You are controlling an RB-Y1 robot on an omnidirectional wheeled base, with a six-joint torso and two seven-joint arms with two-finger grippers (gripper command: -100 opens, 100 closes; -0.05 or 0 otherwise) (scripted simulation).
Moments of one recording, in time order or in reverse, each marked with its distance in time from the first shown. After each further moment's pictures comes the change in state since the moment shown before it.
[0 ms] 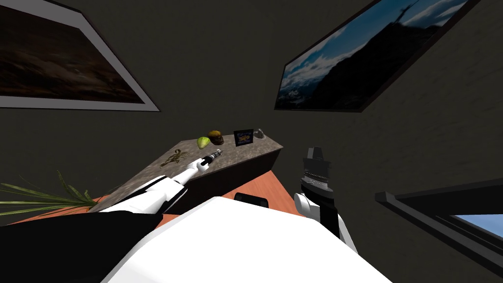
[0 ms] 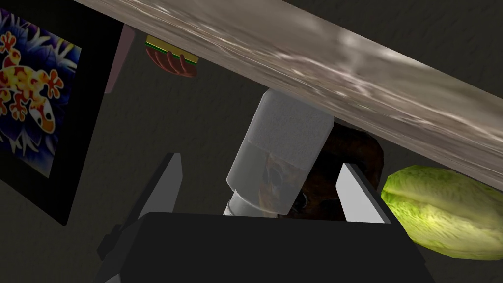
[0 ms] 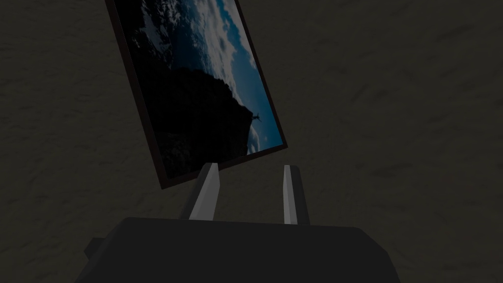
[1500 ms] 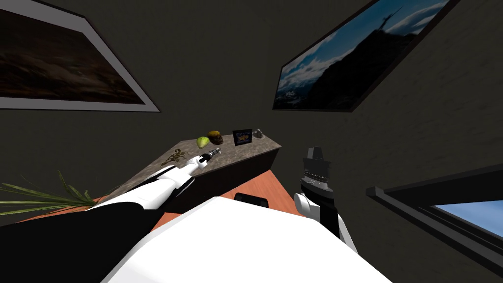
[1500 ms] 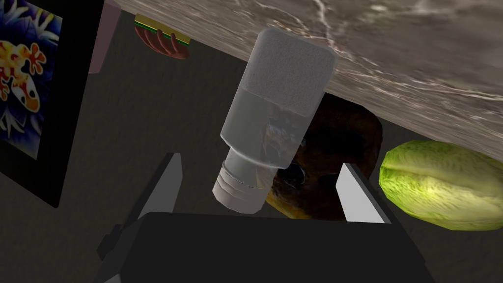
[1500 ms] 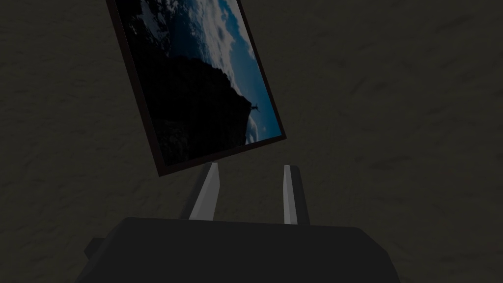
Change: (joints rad) left arm -0.176 0.013 -0.067 0.295 0.060 -0.124 -0.027; right arm 0.000 0.000 0.000 0.000 0.000 0.000 0.000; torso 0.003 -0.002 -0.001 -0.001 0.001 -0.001
